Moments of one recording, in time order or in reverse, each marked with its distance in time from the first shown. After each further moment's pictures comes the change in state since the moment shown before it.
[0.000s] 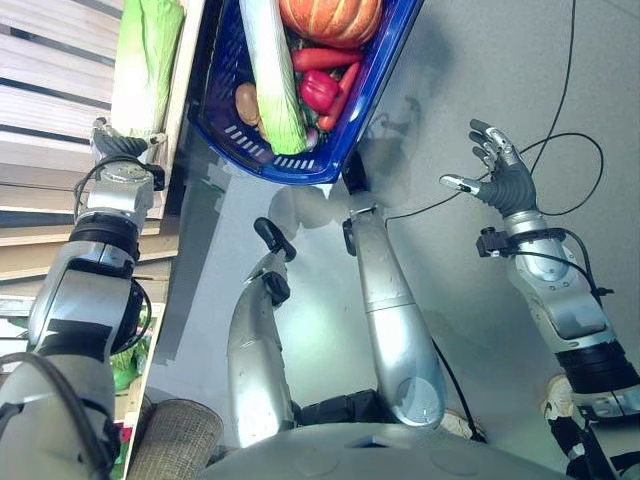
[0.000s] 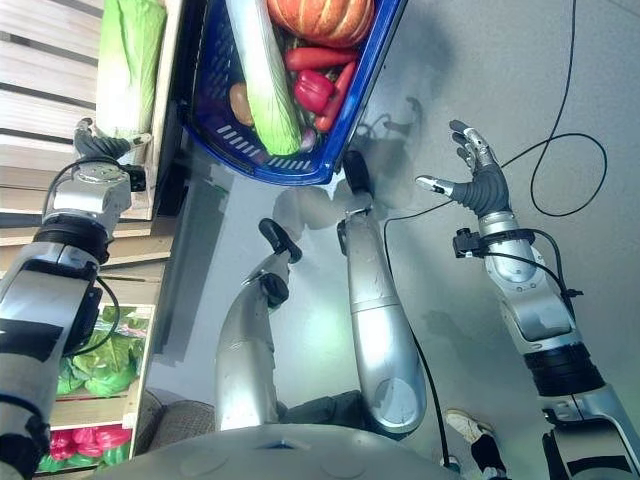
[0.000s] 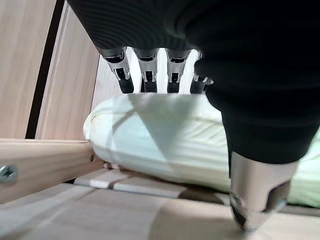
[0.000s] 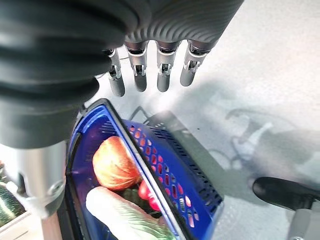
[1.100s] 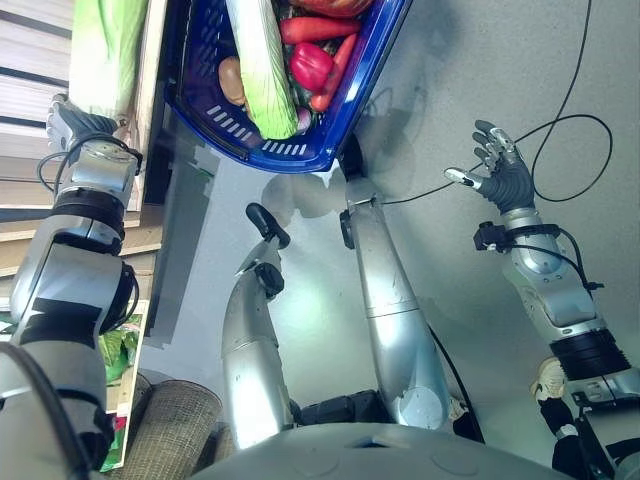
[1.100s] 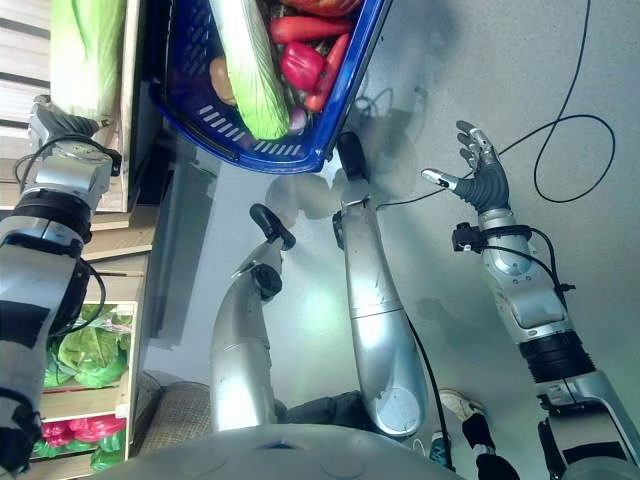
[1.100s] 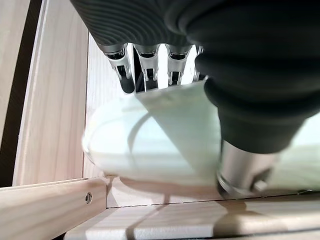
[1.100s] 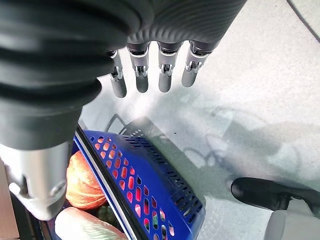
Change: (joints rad) left arm -0.146 0.054 -0.121 0.110 0.089 0.033 0.069; right arm -0.065 0.000 0.054 0.129 0.063 -0.081 -0.041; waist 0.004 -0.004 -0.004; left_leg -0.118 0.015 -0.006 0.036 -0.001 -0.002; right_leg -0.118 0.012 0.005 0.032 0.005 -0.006
